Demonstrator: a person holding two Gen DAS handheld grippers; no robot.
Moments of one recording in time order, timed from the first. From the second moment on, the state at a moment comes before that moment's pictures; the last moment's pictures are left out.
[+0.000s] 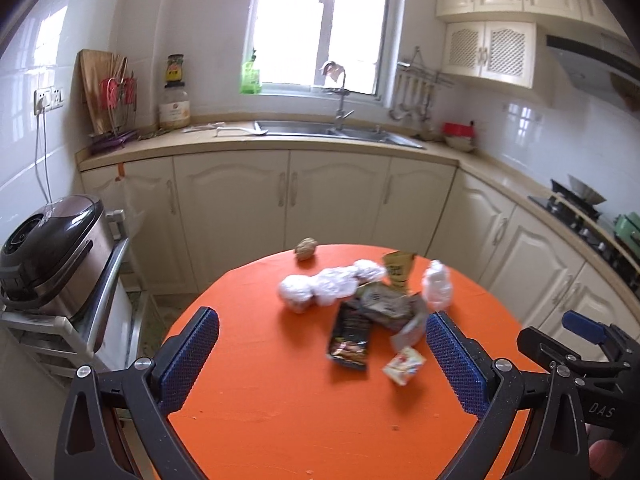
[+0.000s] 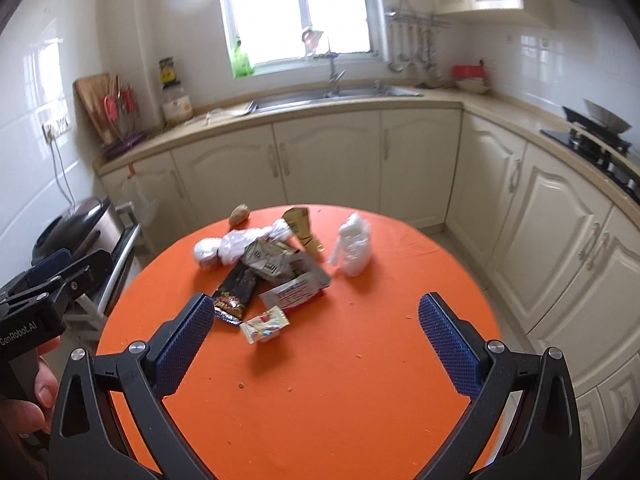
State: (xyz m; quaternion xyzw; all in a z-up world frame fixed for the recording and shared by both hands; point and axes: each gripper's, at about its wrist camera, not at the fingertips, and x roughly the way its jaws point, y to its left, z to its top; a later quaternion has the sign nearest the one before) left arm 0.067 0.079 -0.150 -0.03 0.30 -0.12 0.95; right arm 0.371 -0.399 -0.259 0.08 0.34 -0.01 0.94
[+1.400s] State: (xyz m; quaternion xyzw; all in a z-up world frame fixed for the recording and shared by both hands) left arm 0.376 -0.093 -0.285 0.07 0.44 -0.20 0.87; right arm 0.448 -0.408 -0.374 0.06 0.44 0.05 0.89
